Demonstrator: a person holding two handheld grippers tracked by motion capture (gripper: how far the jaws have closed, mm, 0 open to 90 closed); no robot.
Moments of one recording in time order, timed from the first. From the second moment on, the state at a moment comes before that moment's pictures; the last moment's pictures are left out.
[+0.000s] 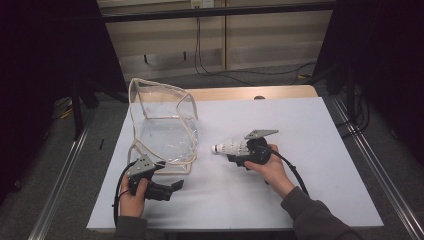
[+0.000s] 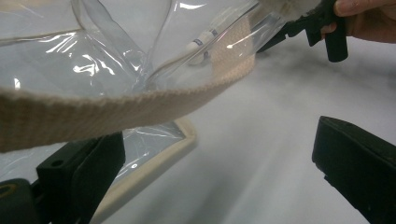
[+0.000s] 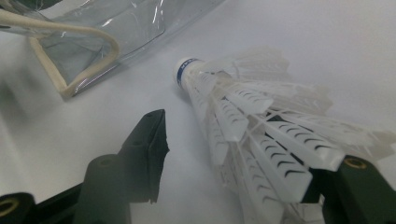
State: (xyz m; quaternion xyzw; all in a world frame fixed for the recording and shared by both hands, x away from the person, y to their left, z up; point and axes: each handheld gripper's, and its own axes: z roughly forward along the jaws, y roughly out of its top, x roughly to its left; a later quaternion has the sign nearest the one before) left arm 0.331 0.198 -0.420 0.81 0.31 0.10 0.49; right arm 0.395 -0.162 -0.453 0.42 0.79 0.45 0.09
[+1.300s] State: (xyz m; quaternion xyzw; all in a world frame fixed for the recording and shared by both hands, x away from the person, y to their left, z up) left arm 0.330 0.200 -0.420 0.81 0.32 0.10 0.49; right arm 0.399 -0.160 -0.454 0.42 0.79 0.44 0.11
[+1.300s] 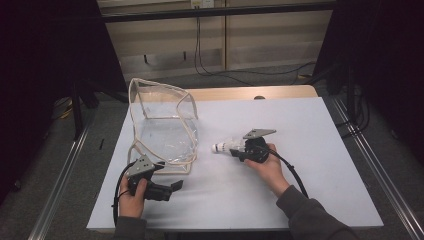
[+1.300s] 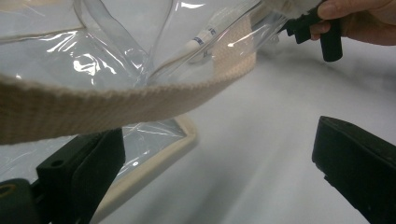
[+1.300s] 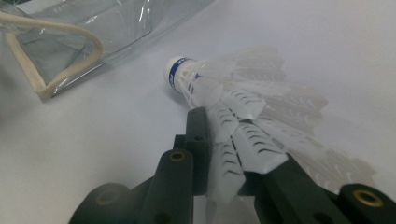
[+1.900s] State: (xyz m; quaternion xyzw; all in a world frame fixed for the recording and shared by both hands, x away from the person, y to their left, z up) left arm 0.328 0.202 -0.420 0.81 0.32 0.10 0.49; right arm 0.400 -0.169 -0.447 0.42 0.78 0.45 0.08
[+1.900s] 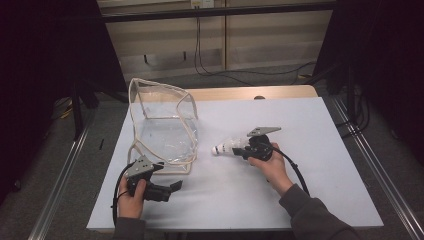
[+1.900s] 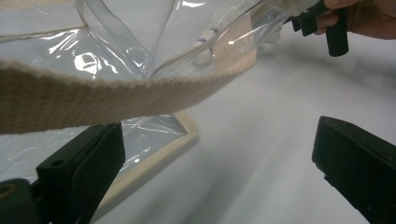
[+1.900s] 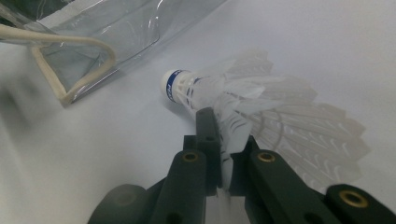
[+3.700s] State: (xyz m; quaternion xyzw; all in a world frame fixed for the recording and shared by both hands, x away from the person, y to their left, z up) left arm 0.332 0.199 -0.422 0.80 0.32 0.09 0.50; right arm 0.392 -0.184 -0.387 0.39 0.79 0.46 0.08
